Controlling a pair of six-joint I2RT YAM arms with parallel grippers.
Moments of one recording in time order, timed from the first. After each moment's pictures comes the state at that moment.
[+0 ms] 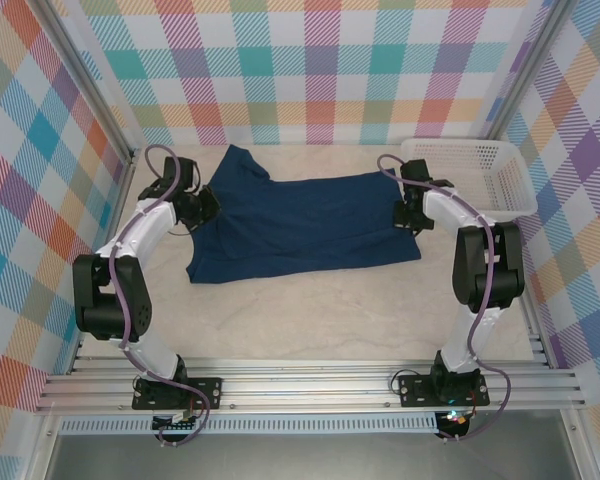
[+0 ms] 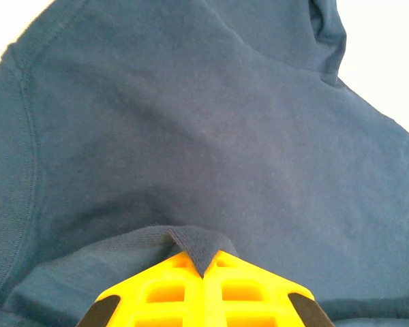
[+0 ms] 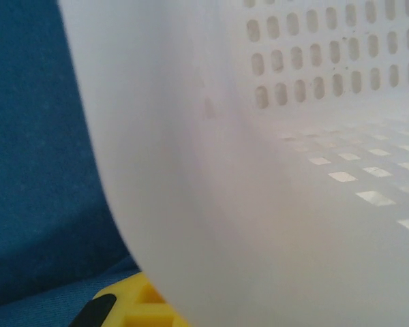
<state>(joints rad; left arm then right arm) -0.05 1.67 1.30 -0.60 0.18 -0.66 0.15 1.87 1.37 -0.71 0.15 0.28</state>
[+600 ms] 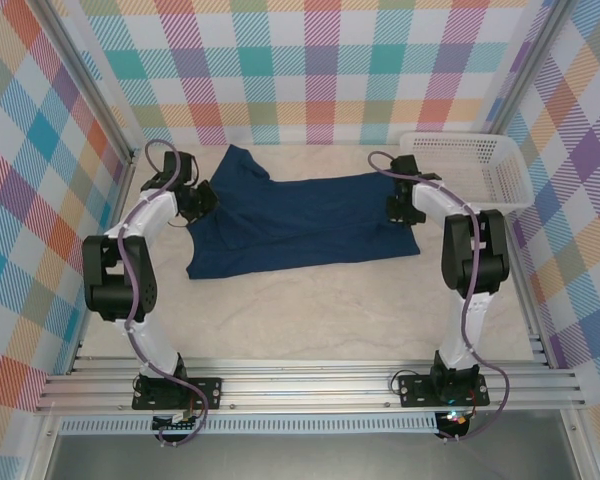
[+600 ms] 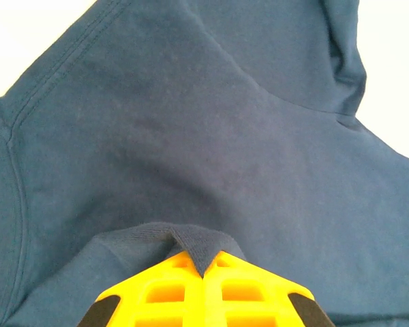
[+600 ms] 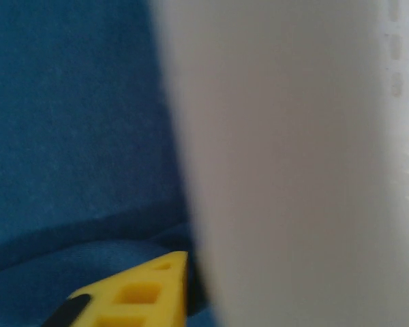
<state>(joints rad) -0.02 1.84 1.40 -0.55 0.18 -0.66 0.18 2.03 1.50 -0.70 0.19 0.28</state>
